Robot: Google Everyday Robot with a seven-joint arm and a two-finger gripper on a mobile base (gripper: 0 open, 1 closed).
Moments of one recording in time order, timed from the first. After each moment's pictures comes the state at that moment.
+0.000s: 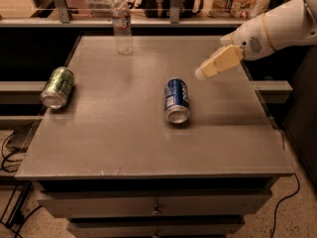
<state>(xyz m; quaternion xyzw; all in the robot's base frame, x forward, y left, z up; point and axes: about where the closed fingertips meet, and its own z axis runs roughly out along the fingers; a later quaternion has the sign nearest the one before) 0.619 -0.127 0.937 -0.46 0.77 0.23 0.37</state>
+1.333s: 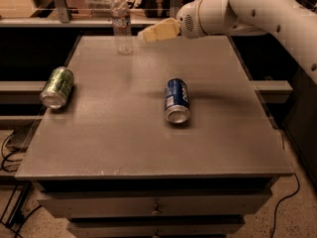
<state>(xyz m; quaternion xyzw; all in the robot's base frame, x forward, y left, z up) 0.718 -0.002 0.972 -0.35 0.76 0.26 0.48</state>
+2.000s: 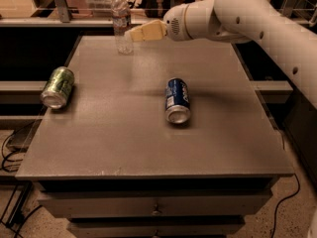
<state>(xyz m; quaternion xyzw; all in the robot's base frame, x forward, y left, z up) 0.727 0.029 0.968 -0.34 0.74 0.29 0.50</state>
